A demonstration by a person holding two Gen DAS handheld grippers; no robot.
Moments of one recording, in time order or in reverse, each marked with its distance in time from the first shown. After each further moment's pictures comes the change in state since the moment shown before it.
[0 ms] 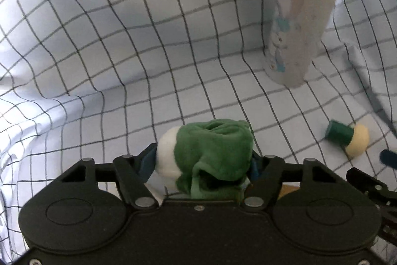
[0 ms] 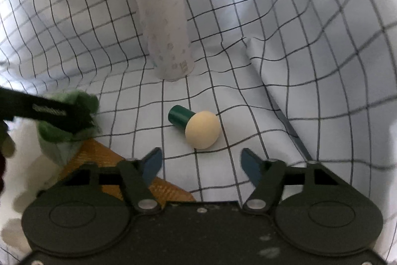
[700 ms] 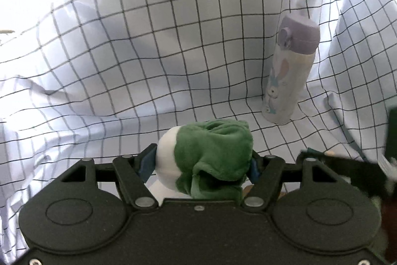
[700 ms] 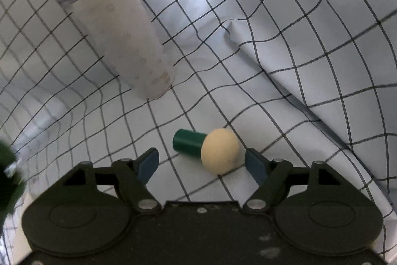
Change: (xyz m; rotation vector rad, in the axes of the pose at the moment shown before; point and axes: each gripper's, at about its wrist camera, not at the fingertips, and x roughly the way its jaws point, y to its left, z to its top) left arm -0.085 0.020 -0.017 -0.068 -0.196 0.016; right arm 0.039 0.016 0.036 0.357 0.075 -0.100
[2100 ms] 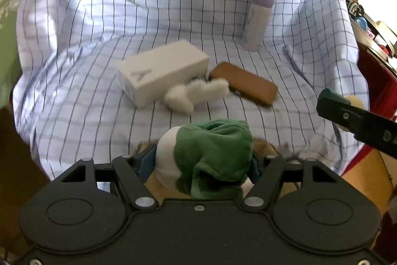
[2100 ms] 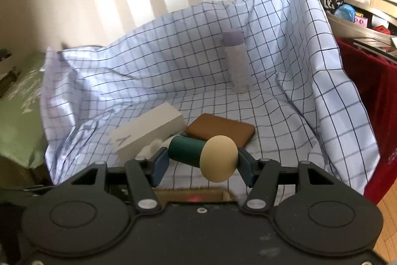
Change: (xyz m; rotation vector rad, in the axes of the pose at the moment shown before) left arm -0.206 -0.010 -0.202 -0.238 0.037 -0.025; right arm -0.299 -0.114 -0.198 -0.394 -0.295 0.426
